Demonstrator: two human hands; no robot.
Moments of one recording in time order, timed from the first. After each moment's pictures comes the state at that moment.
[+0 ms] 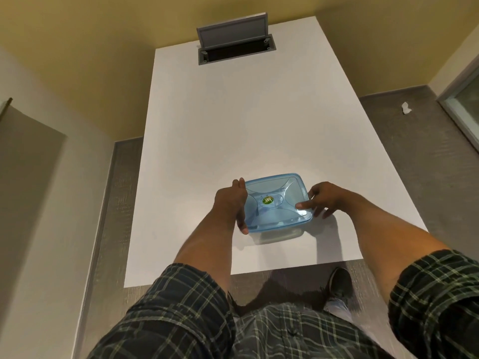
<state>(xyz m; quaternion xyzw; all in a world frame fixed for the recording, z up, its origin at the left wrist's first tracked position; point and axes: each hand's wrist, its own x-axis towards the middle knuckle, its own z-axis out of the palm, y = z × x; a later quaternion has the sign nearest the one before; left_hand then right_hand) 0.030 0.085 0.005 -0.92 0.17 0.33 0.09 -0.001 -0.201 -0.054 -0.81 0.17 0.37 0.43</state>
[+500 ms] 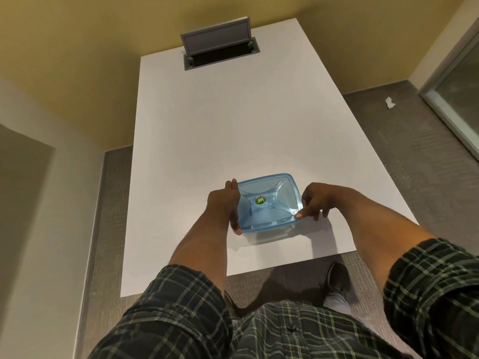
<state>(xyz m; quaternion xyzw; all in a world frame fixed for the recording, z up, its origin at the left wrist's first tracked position) 0.031 0.084 0.003 -0.92 0.17 0.33 0.11 -0.009 -0.202 -0.039 -0.83 0.07 0.45 0.33</state>
